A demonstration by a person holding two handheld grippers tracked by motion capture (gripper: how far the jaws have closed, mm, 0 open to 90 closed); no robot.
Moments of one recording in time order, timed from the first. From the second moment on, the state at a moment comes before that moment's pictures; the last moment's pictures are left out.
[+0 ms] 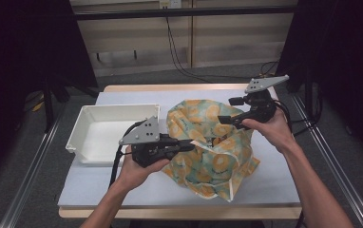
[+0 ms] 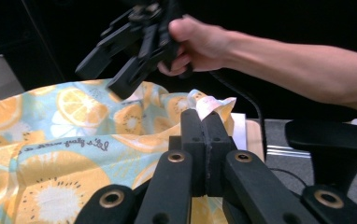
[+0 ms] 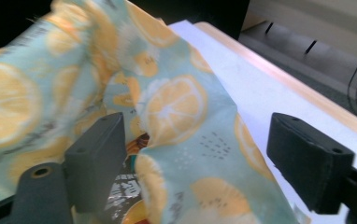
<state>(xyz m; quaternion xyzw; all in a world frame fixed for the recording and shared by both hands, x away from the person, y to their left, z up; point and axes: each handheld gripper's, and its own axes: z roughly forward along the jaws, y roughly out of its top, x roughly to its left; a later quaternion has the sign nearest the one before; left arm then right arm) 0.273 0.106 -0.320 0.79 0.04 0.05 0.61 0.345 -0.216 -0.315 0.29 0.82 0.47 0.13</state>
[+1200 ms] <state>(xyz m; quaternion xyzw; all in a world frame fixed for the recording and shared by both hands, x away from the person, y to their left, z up) 0.236 0.138 -0.367 0.82 0.04 -0.01 0.57 0.397 -0.242 -0.350 0.36 0.79 0.47 0.14</state>
